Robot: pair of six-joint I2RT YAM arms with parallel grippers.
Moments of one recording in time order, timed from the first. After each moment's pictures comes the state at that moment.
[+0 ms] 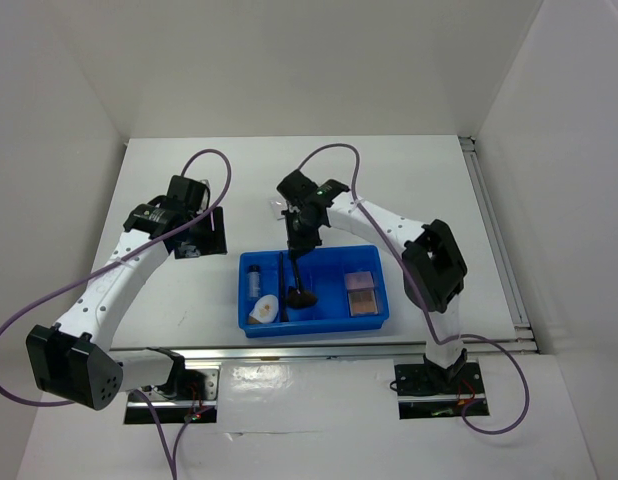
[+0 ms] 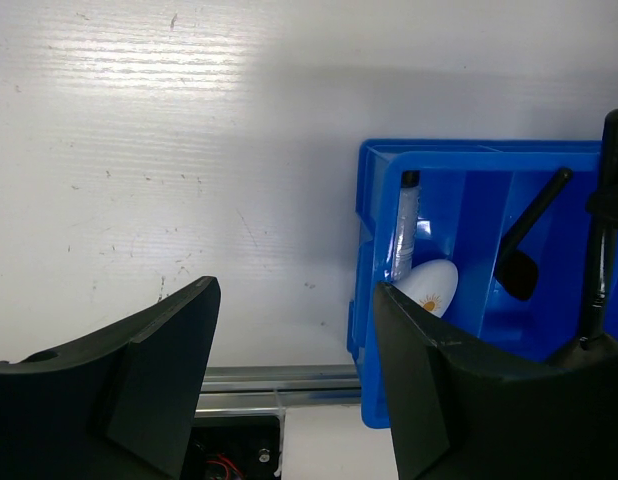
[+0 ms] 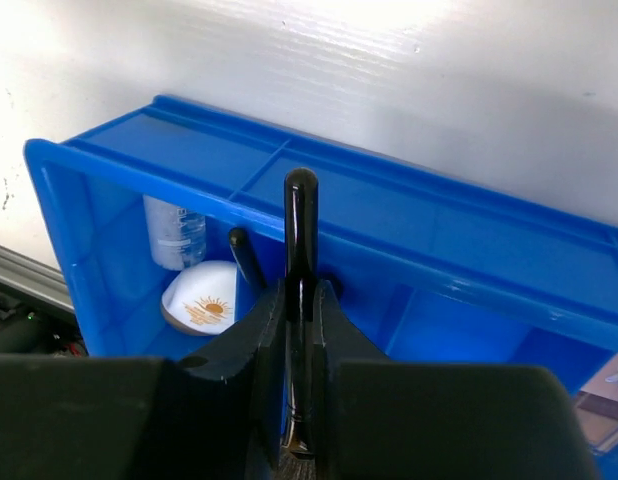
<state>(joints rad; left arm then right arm) -0.26 1.24 1.18 -0.98 -0.08 -0.40 0.77 1.97 1.68 -0.87 -0.10 0.61</state>
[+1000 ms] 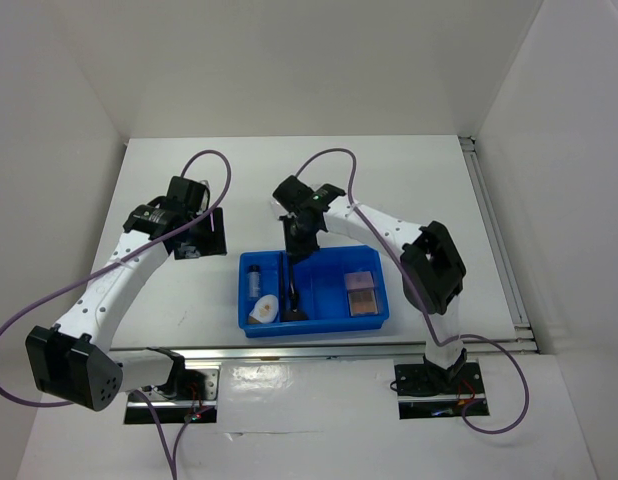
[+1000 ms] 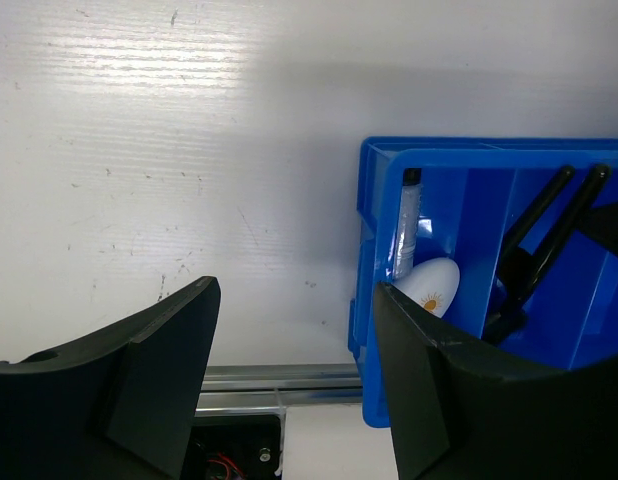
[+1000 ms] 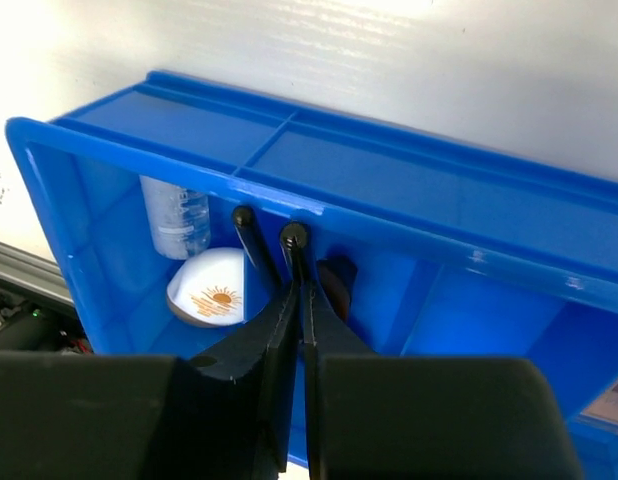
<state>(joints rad) -0.26 1.24 1.17 -0.98 -0.08 -0.40 0.80 1.97 1.67 -0.88 -0.09 0.67</state>
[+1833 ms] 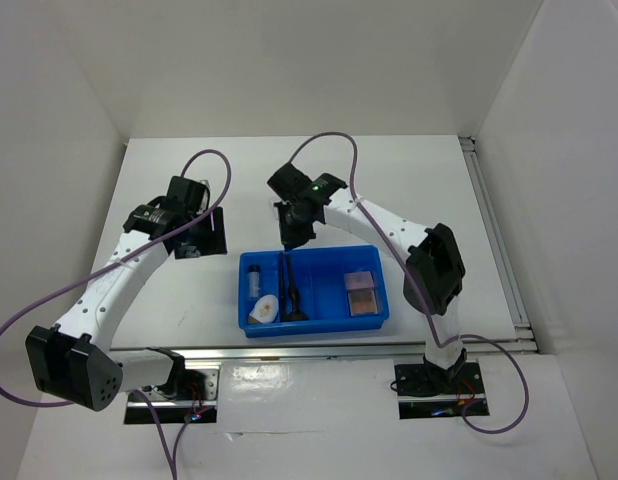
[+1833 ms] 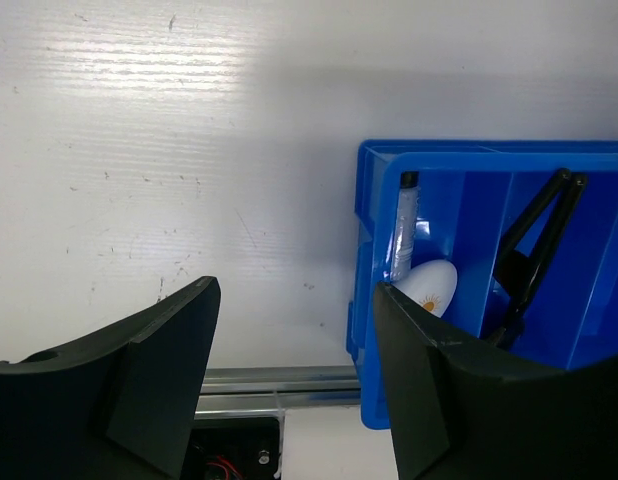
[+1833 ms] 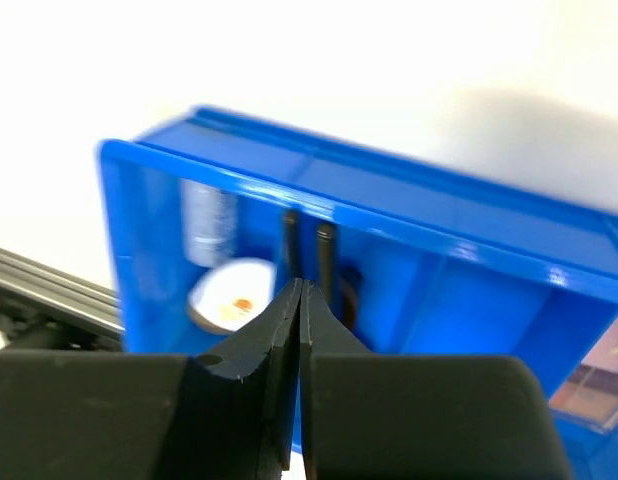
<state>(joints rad) -0.26 1.24 1.17 -0.97 -0.08 -0.40 0.81 1.97 1.78 -0.94 -0.01 0.65</state>
